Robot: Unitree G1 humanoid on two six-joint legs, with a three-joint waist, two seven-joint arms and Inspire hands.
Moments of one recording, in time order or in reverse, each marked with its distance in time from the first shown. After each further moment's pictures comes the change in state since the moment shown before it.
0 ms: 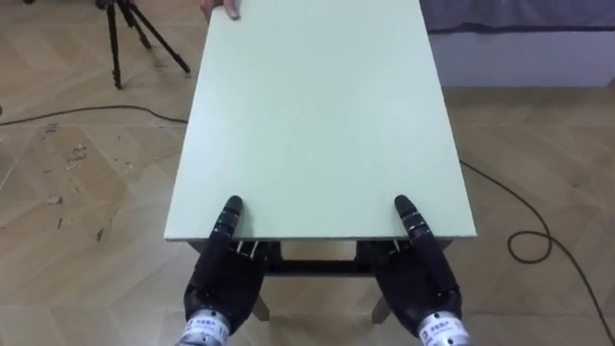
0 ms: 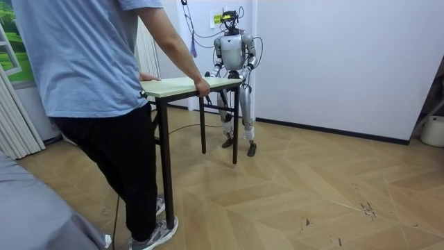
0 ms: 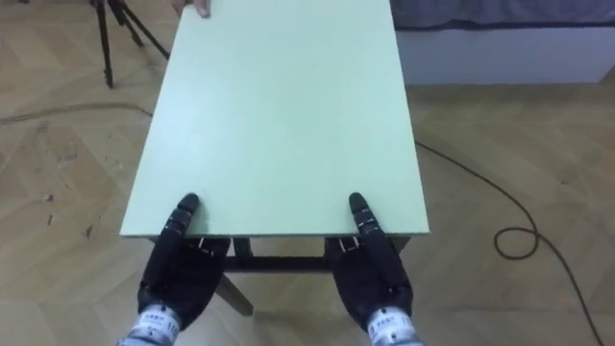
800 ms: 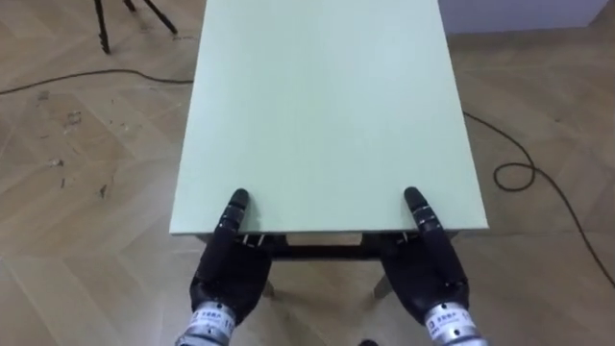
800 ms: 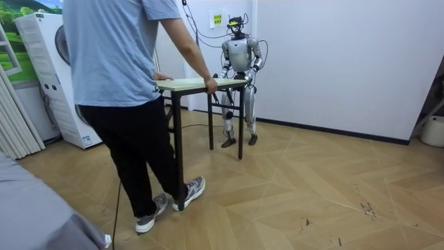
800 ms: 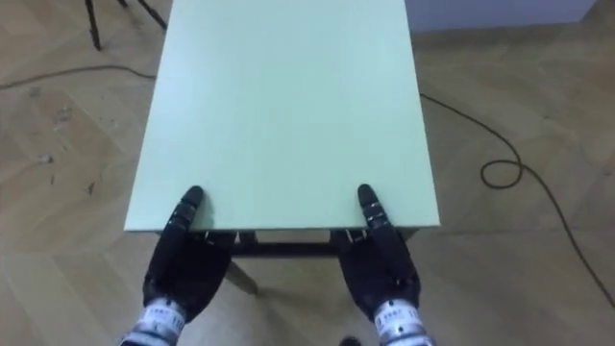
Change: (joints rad) left arm -0.013 0.005 -0.038 0.044 -0.032 -0.032 -0.043; right arm -0.005 0.003 -0.043 0.044 -0.020 0.024 0.076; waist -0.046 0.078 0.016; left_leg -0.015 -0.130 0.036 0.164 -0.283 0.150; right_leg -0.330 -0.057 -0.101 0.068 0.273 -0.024
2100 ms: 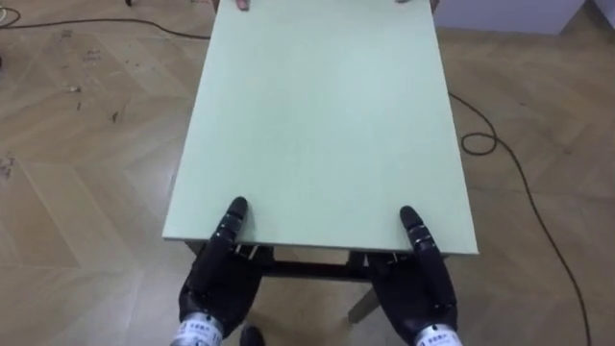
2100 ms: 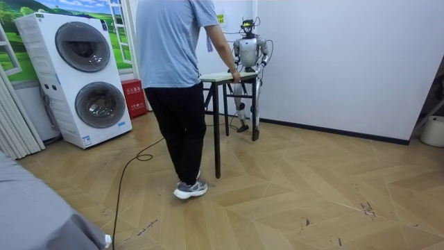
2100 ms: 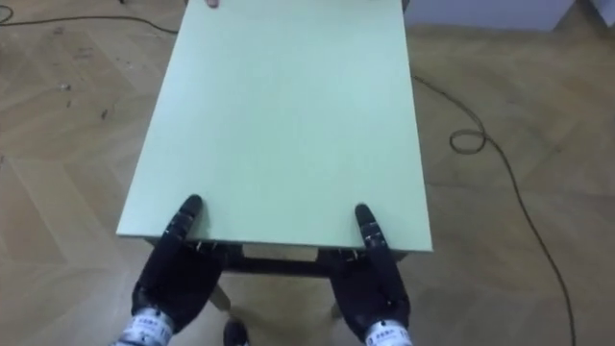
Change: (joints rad) left arm 0.049 0.043 0.004 -0.057 0.042 0.019 -0.001; right arm 0.001 0.002 0.052 0.057 0.086 -0.027 0.027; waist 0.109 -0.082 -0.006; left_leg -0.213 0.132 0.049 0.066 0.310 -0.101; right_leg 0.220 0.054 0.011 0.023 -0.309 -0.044
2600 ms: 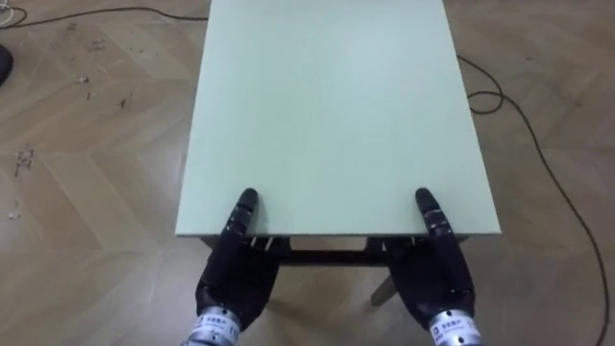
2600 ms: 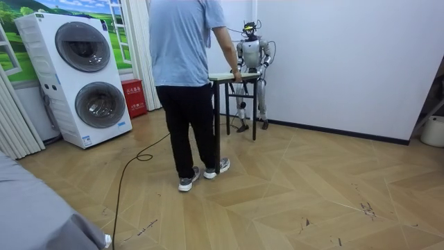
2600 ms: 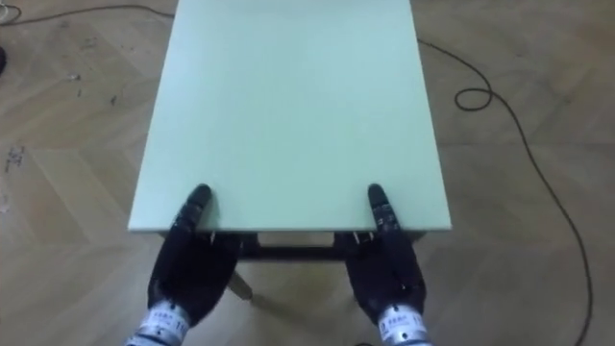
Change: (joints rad) left arm -0.090 -0.035 -0.022 -0.013 -0.010 -0.002 0.022; right arm -0.071 -0.024 0.009 -0.037 -0.010 -0.106 0.004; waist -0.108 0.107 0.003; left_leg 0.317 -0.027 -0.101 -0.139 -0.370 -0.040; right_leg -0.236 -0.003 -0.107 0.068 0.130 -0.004
